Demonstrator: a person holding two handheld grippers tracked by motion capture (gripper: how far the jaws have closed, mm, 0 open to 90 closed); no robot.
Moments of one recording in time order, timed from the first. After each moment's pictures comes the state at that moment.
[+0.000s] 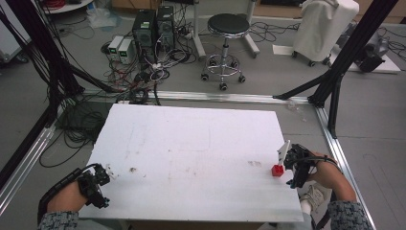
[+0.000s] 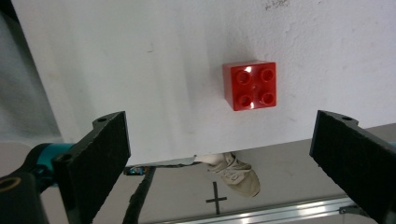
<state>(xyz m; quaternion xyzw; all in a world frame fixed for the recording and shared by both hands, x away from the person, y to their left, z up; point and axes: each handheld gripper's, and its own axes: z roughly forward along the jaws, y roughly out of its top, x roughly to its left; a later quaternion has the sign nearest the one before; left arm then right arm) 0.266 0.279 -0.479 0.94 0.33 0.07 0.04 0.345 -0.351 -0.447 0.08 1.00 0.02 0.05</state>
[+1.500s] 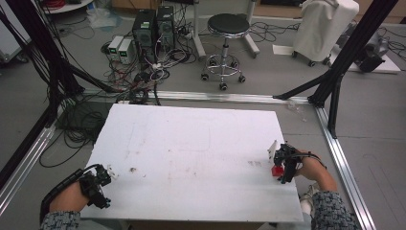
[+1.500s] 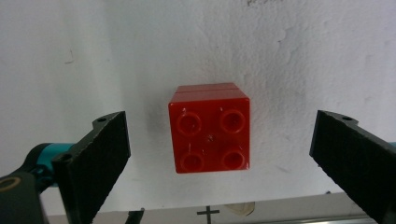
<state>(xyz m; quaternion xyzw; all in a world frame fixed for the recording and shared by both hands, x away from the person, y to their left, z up) 0.267 0.277 -0.484 0.94 0.33 0.06 0.04 0.388 -0.347 -0.510 0.06 1.00 0.02 0.03</state>
